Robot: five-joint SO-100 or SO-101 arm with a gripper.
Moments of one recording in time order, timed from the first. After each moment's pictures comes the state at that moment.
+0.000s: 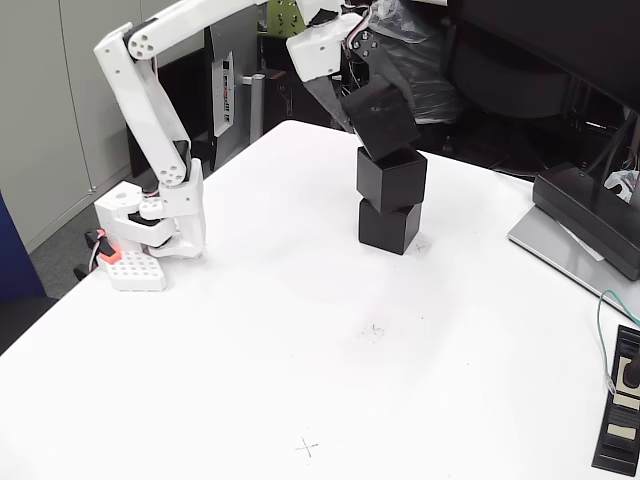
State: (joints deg) arm -33.4 114.3 89.1 90.9 -10.7
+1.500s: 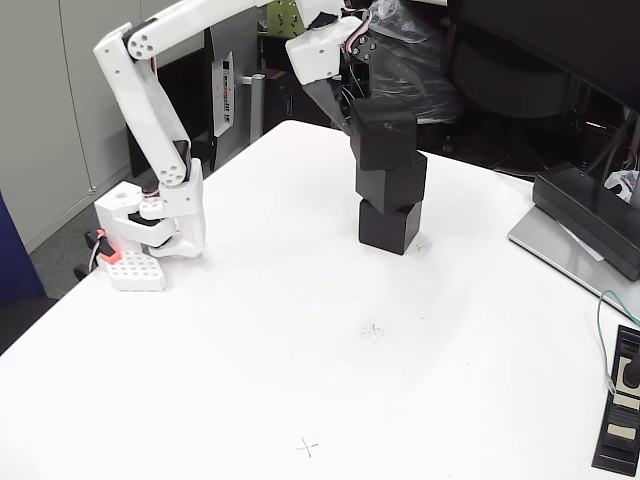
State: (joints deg) arm -33.4 114.3 90.4 90.7 -10.7
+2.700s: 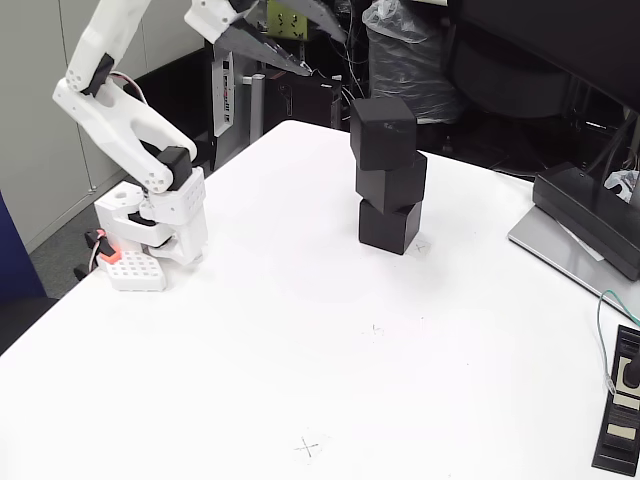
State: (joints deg) arm -10.0 146.2 90.4 90.8 -10.7
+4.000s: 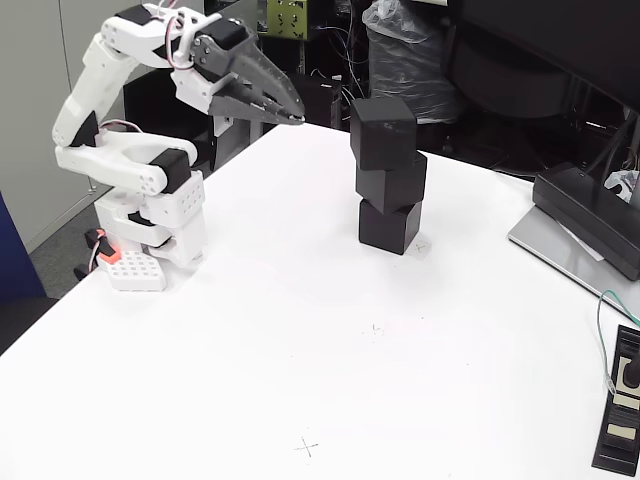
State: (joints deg) arm -4.0 184.2 137.5 63.9 1.3
